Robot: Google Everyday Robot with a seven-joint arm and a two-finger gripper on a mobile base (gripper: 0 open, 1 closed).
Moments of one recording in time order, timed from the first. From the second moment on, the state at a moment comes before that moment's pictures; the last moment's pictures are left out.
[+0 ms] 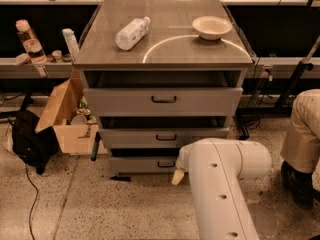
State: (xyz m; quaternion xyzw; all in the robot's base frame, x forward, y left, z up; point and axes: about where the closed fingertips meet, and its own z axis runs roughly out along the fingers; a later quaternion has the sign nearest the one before) arm 0.714 -0.118 0.192 -0.55 0.82 0.00 0.16
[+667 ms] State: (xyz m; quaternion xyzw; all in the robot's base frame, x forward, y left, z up) arm 0.703 -0.115 0.158 -0.54 0.83 0.04 0.11
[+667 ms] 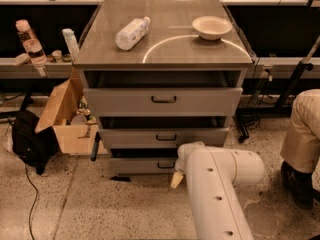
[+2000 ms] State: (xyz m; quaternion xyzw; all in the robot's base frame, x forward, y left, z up) arm 0.703 -0.115 0.159 -0.54 0.83 0.04 0.11
